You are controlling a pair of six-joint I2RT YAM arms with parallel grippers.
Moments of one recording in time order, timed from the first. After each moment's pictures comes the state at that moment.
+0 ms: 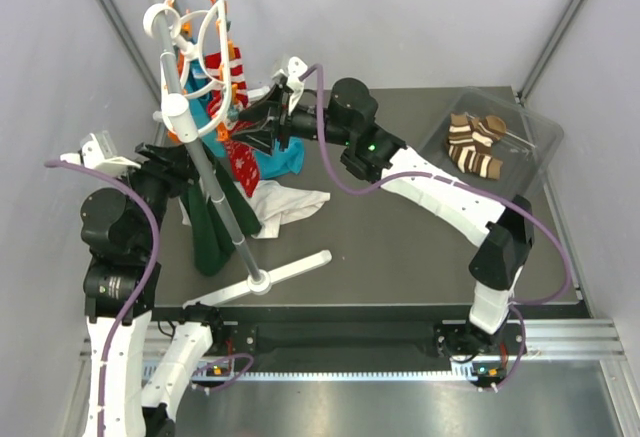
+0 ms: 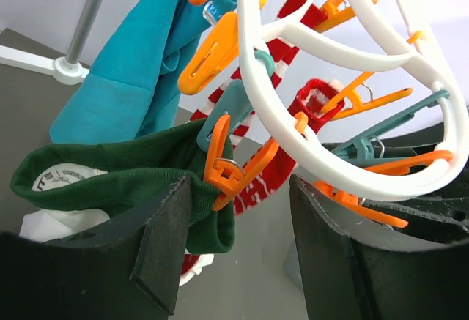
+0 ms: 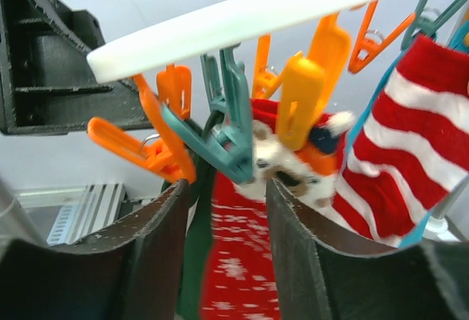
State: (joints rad) left arm -0.08 0.64 1.16 -0.43 -0.03 -0.65; right arm 0.90 1.81 1.80 0.23 -0.58 0.10
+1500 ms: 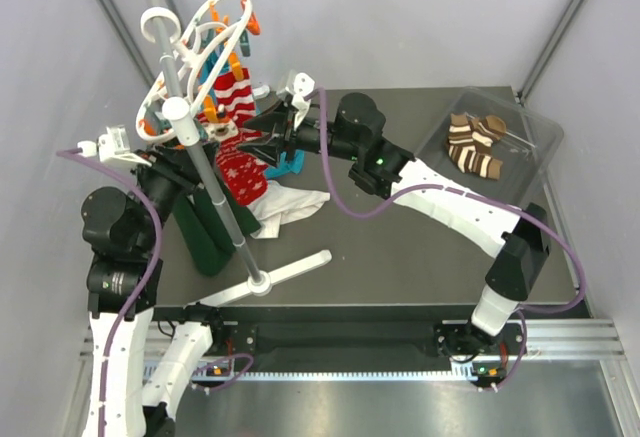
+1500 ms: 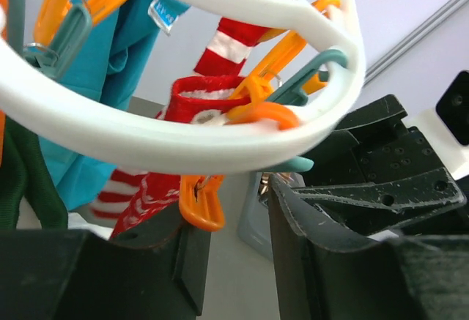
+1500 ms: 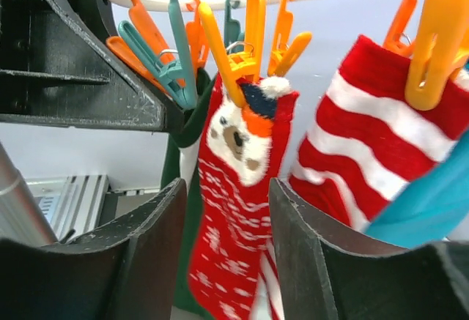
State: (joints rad) left arm -0.08 0.65 1.13 -0.35 0.22 -0.71; right arm 0.93 1.70 1.66 0.26 -0.49 0.01
